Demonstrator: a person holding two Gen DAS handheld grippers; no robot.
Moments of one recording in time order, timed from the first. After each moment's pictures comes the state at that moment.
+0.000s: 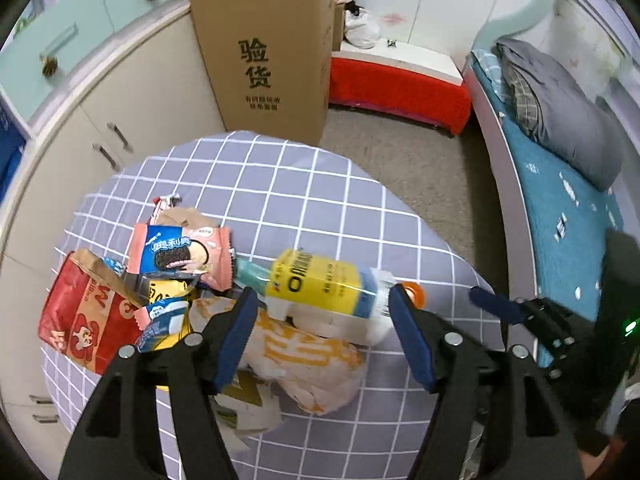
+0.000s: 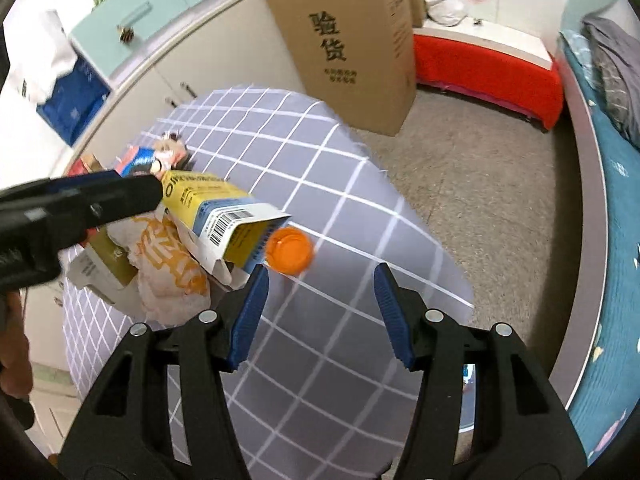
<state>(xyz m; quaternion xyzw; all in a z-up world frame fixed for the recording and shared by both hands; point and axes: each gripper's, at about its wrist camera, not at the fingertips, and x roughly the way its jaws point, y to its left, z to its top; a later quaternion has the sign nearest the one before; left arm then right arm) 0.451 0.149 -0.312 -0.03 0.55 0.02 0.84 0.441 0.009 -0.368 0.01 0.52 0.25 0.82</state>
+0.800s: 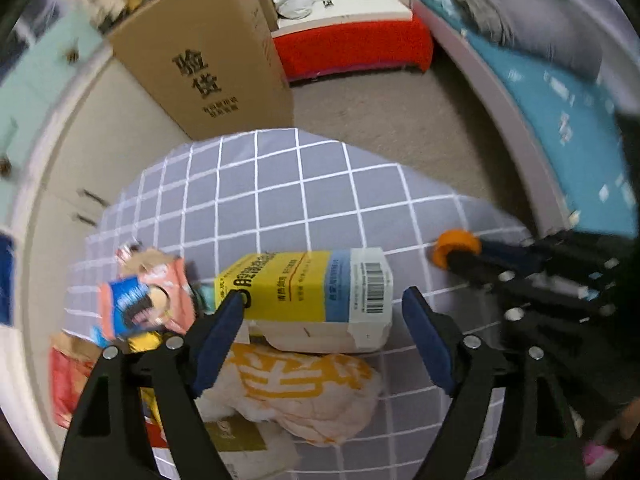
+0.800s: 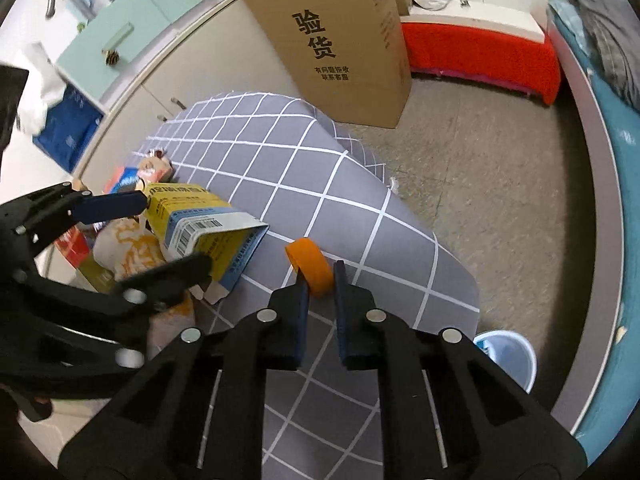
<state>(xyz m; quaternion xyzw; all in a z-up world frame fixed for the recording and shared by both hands) 0.466 0.092 -0.358 0.16 0.57 -0.04 0.80 0.455 -0.013 -0.385 0.08 0.53 0.24 0.81</state>
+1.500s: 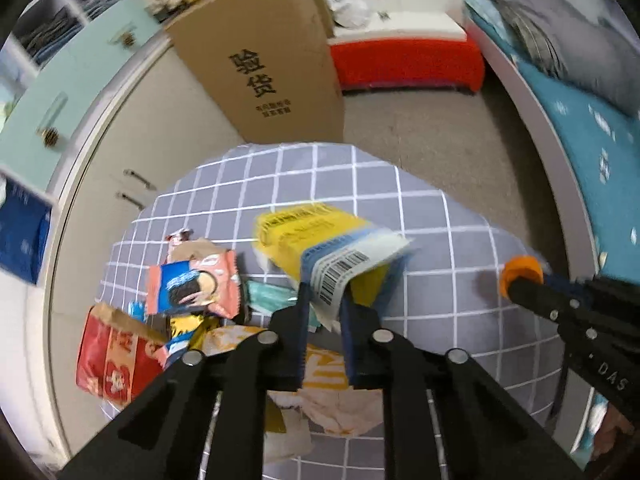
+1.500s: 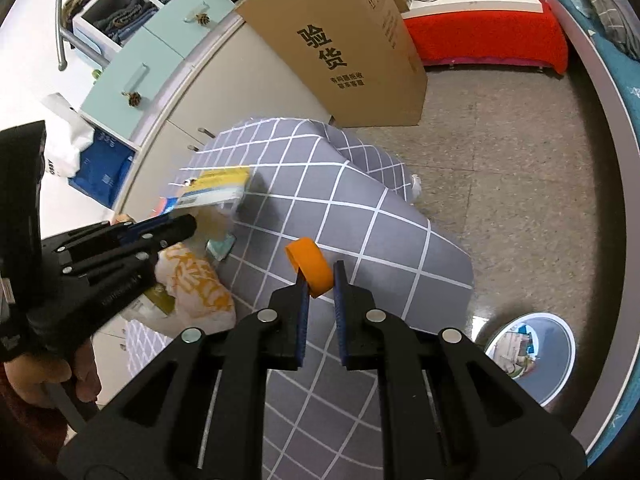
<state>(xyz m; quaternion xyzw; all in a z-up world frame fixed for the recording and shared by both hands) 0.464 0.112 -0.326 0.11 0.55 0.06 0.82 0.449 -0.052 -0.368 0.17 0.52 0.27 0.79</state>
